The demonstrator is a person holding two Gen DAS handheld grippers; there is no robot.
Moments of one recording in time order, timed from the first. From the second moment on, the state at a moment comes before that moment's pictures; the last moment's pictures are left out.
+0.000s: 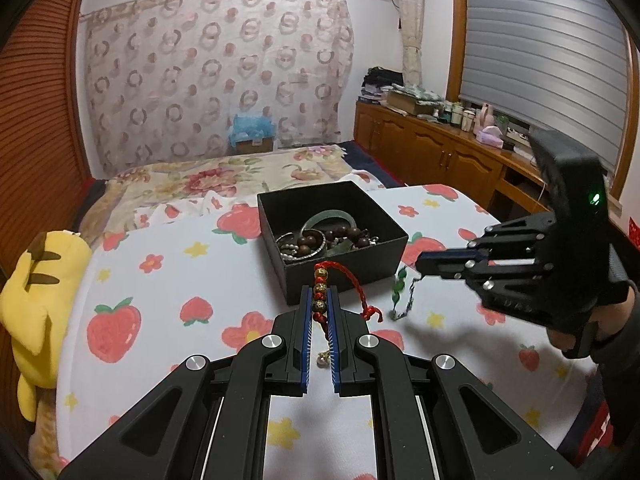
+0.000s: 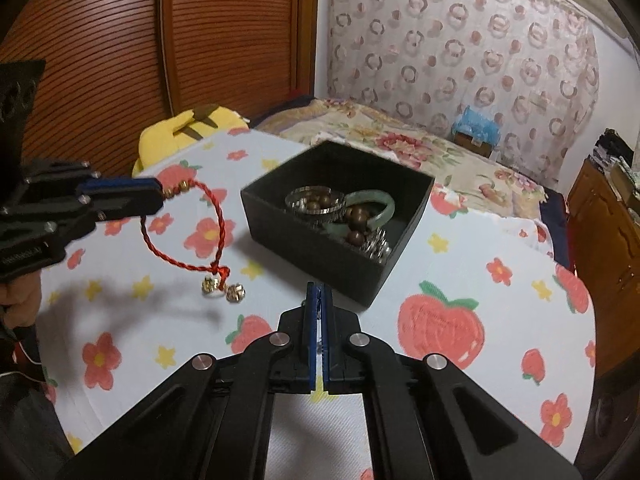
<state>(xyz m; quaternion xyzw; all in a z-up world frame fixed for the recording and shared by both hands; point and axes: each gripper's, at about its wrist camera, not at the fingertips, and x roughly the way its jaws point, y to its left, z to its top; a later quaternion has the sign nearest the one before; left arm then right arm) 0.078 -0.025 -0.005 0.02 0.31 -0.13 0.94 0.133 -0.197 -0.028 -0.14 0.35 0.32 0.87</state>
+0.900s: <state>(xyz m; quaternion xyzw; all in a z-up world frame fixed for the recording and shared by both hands) 0.119 -0.022 0.017 0.03 0.29 -0.11 0.95 0.218 -0.179 0.022 -0.11 0.31 0.28 0.90</state>
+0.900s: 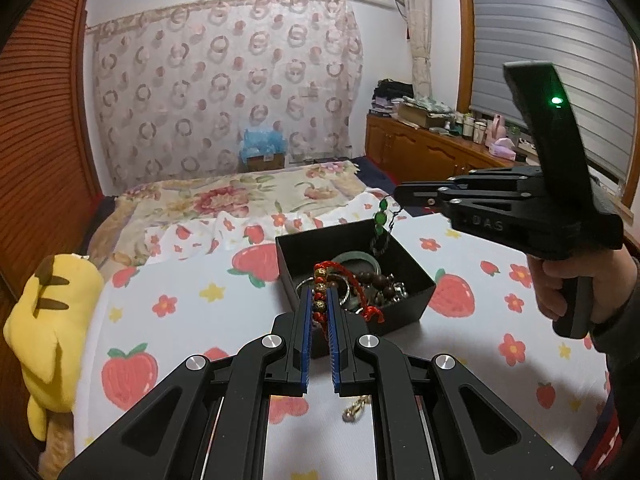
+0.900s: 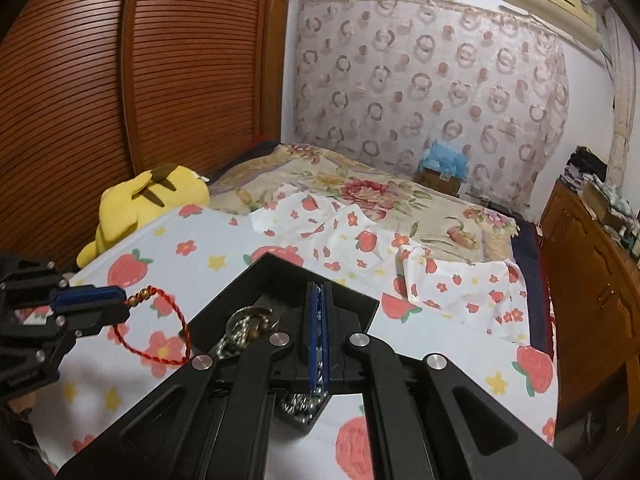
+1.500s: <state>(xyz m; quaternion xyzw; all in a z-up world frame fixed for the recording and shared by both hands) 0.166 -0.040 0.011 0.04 0.30 -0.12 0.95 0.211 -0.202 0.006 -0.07 0.32 0.28 0.90</state>
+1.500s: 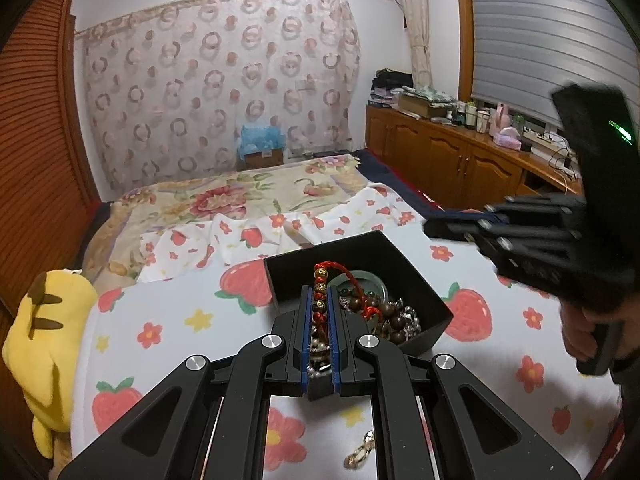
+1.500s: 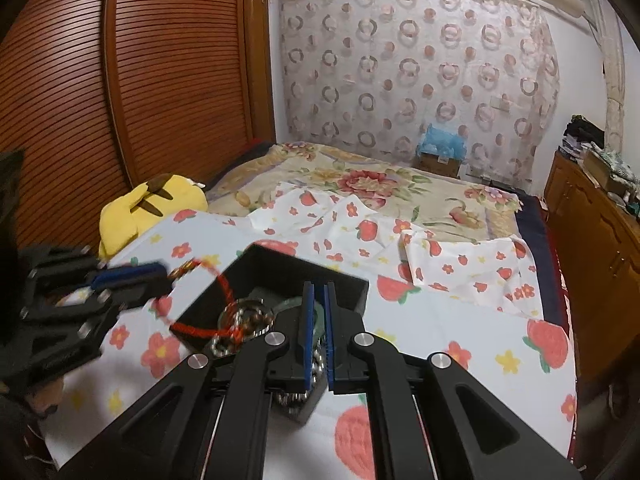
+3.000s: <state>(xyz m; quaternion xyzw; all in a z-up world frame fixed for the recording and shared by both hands) 0.106 -0.043 -0.056 0.07 0.38 -0.16 0.91 0.132 -0.191 -0.047 -0.08 0.36 0.32 0.87</state>
